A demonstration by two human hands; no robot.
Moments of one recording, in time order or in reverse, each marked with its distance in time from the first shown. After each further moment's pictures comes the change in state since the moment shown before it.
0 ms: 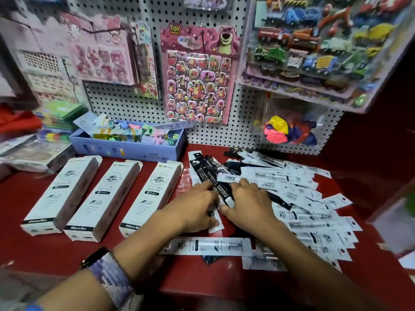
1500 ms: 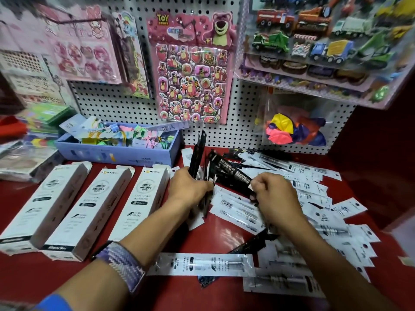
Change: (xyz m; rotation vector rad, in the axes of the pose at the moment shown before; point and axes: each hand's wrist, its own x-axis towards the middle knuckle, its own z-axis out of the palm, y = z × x) left_hand 0.054 -0.006 -0.007 -0.873 0.466 -0.693; right_hand 0.019 0.047 -0.014 0.665 0.193 0.265
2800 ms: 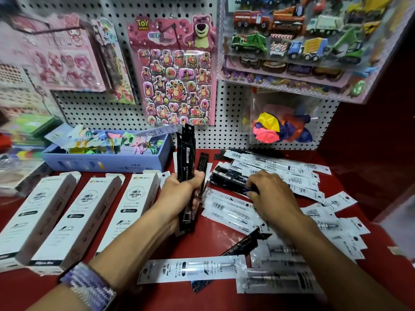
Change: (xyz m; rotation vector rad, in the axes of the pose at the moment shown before) left_hand -0.018 0.005 0.001 -0.561 -0.231 -0.074; right_hand 0.007 0.015 -0.010 -0.369 -0.048 -0.186
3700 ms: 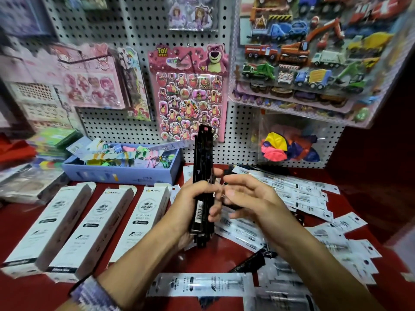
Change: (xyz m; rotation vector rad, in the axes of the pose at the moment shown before) left_hand -0.033 0.033 0.003 -0.331 -0.448 0.076; right_hand -0.025 -0.053 -0.037 1.238 -0.334 -0.052
